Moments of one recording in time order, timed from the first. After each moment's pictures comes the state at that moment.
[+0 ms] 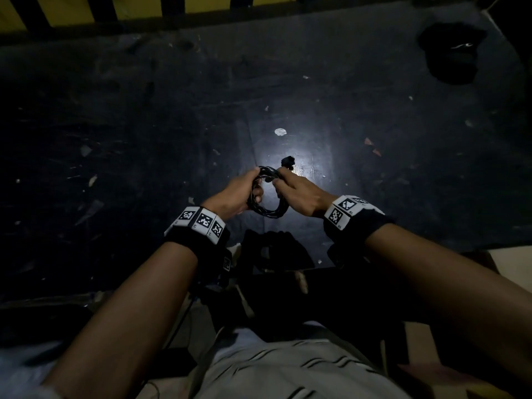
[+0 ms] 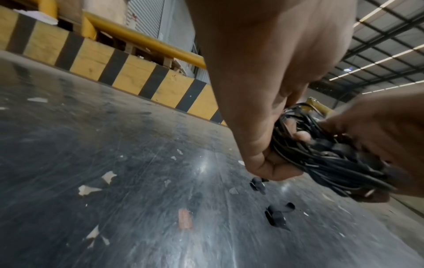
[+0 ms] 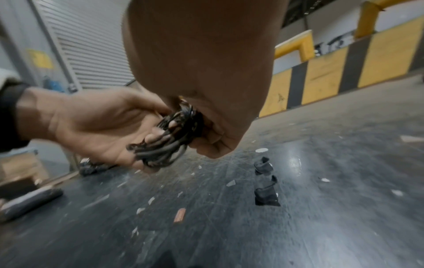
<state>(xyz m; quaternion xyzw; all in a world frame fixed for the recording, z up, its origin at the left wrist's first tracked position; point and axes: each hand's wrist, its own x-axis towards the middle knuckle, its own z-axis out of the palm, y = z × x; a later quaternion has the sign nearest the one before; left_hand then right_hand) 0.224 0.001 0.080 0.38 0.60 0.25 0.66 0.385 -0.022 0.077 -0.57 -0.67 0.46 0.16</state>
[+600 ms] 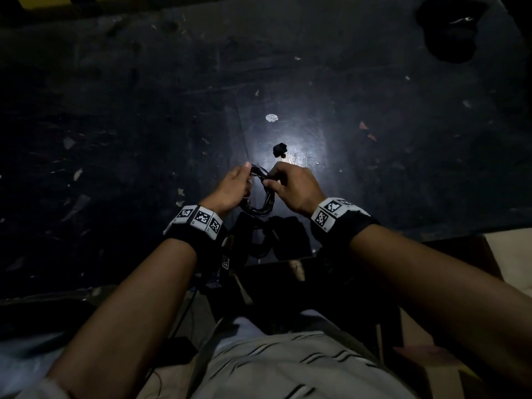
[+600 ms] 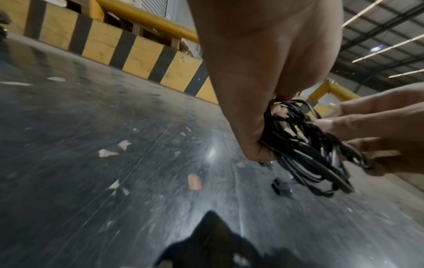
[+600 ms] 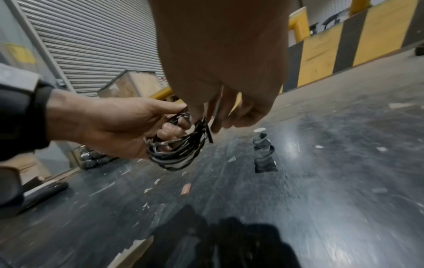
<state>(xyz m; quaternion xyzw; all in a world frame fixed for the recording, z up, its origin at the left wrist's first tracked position) 0.224 -0.001 0.044 0.50 0.60 0.24 0.58 0.390 -0.026 0.032 -0.65 -0.64 0.34 0.24</state>
